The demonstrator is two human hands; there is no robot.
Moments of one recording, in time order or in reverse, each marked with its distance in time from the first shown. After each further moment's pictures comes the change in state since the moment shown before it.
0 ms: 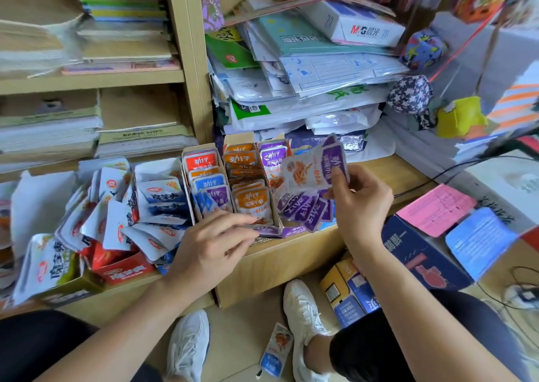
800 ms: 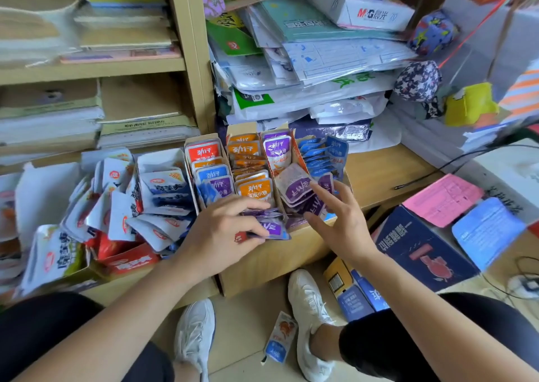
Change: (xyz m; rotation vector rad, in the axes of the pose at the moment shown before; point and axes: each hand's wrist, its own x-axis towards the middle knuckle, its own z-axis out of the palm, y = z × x) left_hand 0.014 0.001 -0.008 -0.159 -0.256 -0.146; right_hand -0.032 0.063 0.002 -0.278 -0.520 -0.160
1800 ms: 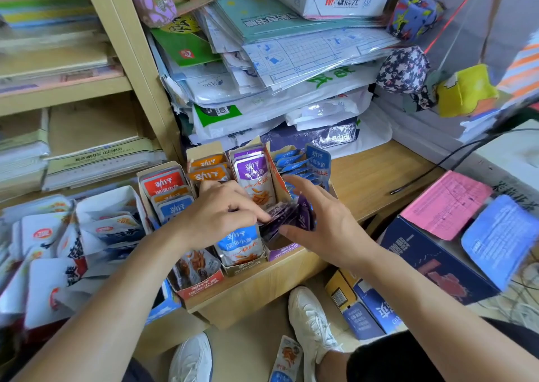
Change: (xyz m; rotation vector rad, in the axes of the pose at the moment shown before) left_hand 0.114 -0.029 0.004 -0.161 -0.423 -0.304; right_hand 0.048 -0.006 -0.026 0.141 -0.219 0.001
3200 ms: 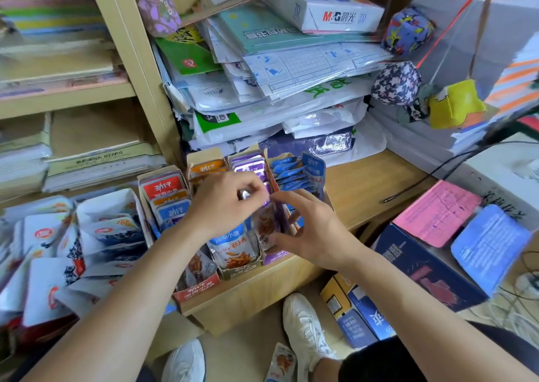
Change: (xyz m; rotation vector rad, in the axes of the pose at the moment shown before) left_hand 0.023 0.010 0.009 0.015 0.322 0.001; right_hand 0.009 -0.005 0.005 -0.010 -0.005 -0.074
